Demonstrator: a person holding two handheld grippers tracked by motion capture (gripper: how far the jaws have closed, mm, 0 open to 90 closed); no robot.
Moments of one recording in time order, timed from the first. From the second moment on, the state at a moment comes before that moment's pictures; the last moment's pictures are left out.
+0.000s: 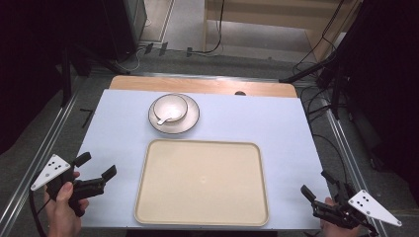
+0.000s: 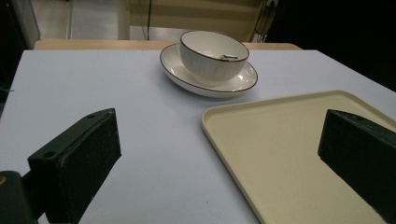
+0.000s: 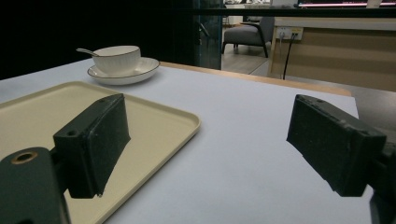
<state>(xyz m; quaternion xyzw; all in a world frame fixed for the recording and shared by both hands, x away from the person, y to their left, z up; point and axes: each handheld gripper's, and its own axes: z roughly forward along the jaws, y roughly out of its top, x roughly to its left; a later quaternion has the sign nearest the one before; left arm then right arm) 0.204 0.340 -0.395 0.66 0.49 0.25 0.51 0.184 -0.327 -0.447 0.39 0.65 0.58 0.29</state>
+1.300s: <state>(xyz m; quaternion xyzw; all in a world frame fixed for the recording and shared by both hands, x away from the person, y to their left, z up) 0.282 0.287 -0.371 0.69 0.47 0.24 0.50 0.185 -0.326 -0.447 0.38 0.66 0.58 0.28</state>
